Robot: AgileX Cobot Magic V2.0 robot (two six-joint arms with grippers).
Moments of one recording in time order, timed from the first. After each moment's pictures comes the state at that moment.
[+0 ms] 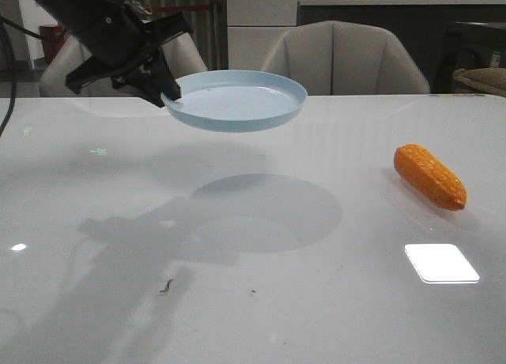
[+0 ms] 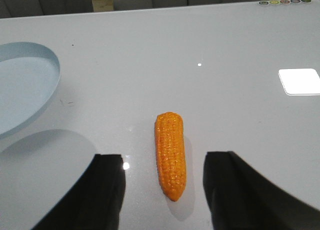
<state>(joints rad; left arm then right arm) -0.30 2.03 -1.63 -0.55 0.60 0.04 0.10 0.94 -0.53 -0.01 0.02 0.15</state>
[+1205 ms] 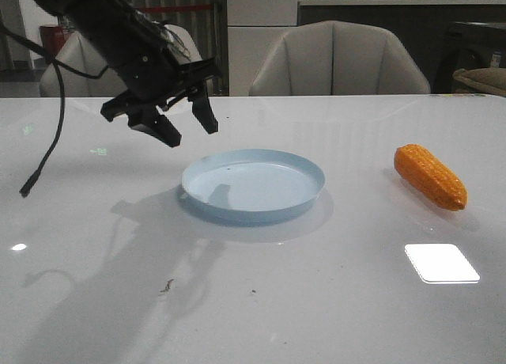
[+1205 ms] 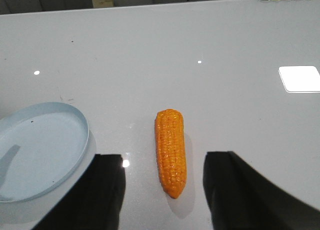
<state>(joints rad) -0.33 2.21 -1.85 -0.45 0.79 0.05 0.10 0.94 -0.53 -0.01 0.02 0.15</state>
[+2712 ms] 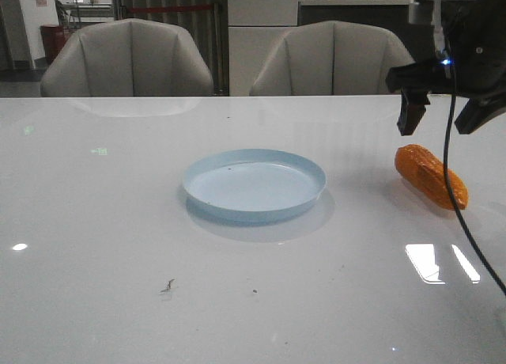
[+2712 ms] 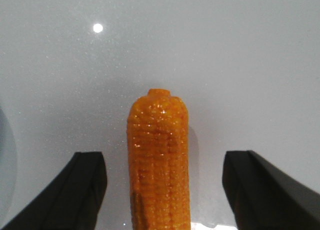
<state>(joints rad) -0.21 1.17 -0.90 0.09 0.53 0.08 0.10 1.88 -1.33 -0.07 0.48 0.15</state>
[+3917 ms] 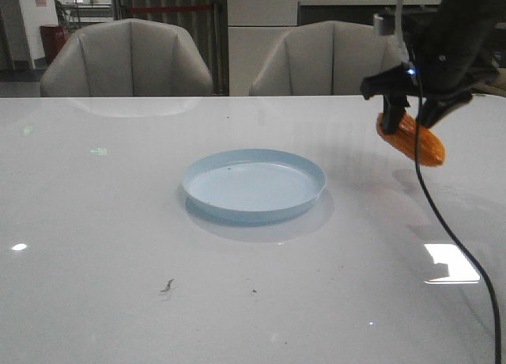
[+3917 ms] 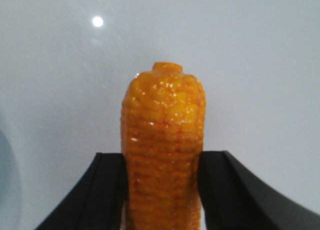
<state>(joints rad) -0.21 1.17 -0.90 0.09 0.47 0.08 0.16 2.01 -1.57 -0.09 0.56 0.04</state>
